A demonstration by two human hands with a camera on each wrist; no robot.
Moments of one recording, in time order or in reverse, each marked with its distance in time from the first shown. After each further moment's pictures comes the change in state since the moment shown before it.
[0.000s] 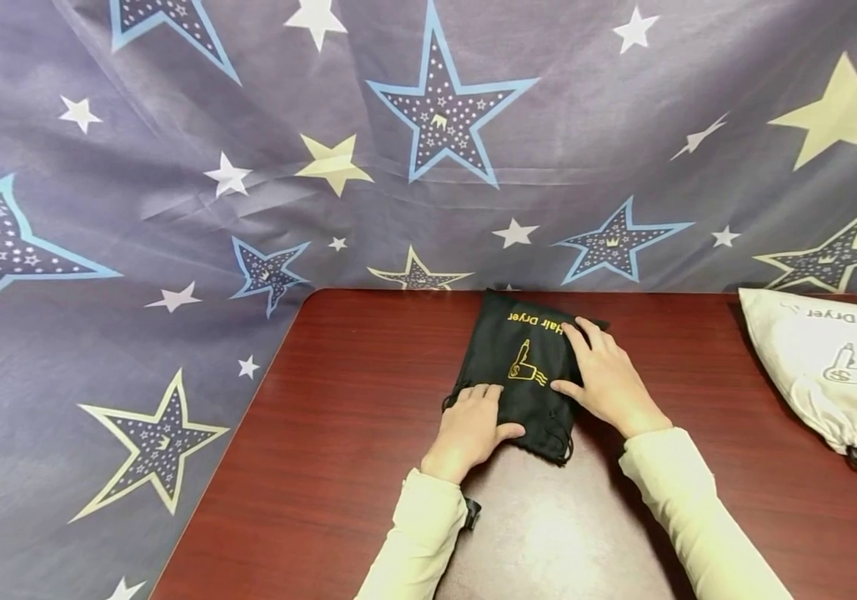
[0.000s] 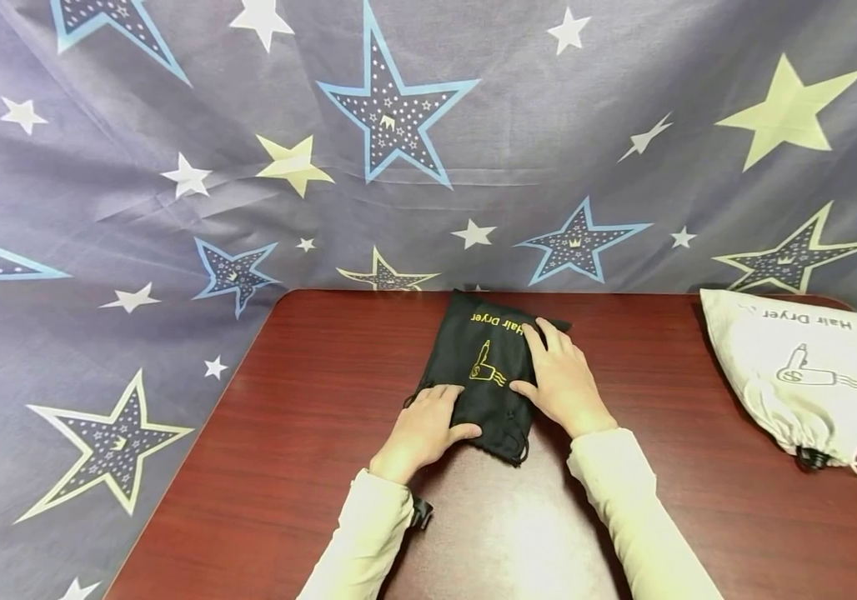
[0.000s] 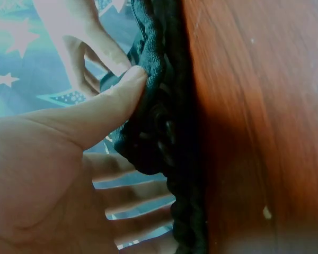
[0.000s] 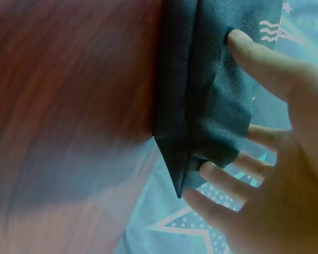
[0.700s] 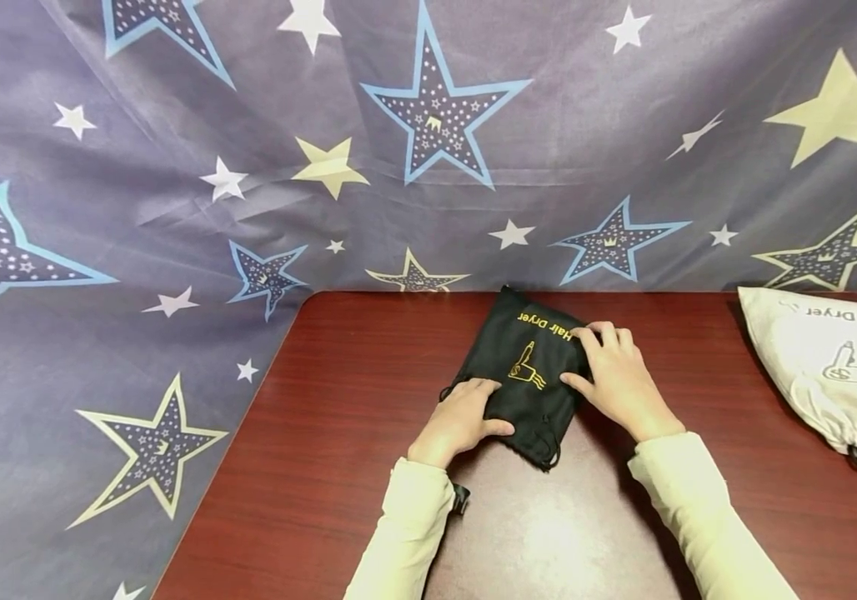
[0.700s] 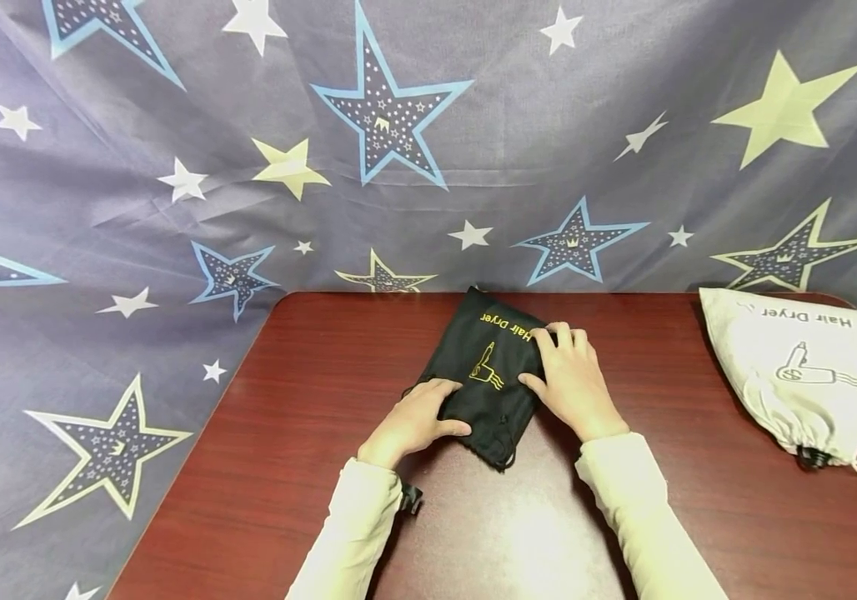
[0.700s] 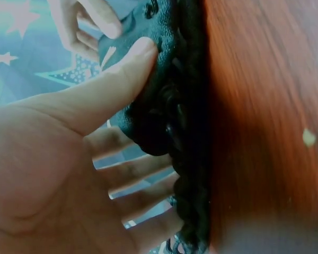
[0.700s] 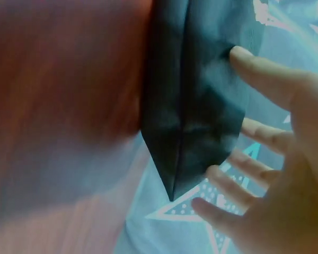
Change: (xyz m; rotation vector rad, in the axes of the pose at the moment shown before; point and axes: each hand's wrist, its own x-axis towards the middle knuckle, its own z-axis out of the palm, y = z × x) left_hand 0.013 -0.021 -0.006 -0.157 -0.045 0.067; right_hand -0.005 0.006 -0.006 0.010 0.112 -0.001
